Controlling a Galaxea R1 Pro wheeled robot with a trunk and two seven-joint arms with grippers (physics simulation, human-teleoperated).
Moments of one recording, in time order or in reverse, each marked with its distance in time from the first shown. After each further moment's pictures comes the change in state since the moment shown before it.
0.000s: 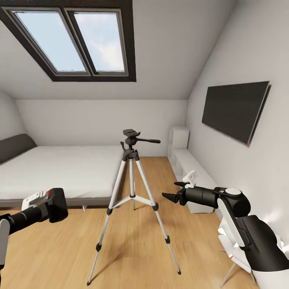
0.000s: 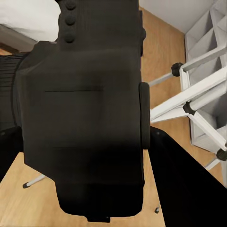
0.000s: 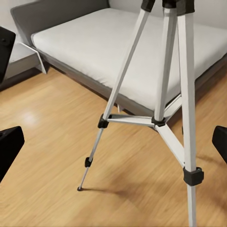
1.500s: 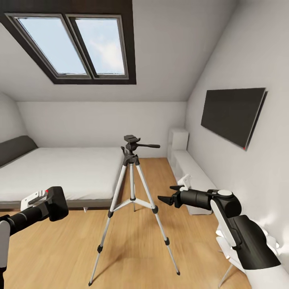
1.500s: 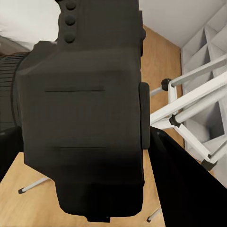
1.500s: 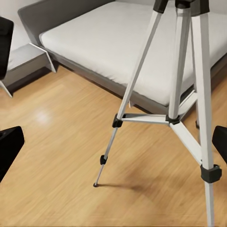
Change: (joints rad) left arm 0.014 -0.052 0.029 -0.075 0.011 0.001 0.039; right arm -0.004 0.046 0.015 0.072 0.009 0.005 -0.004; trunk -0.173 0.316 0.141
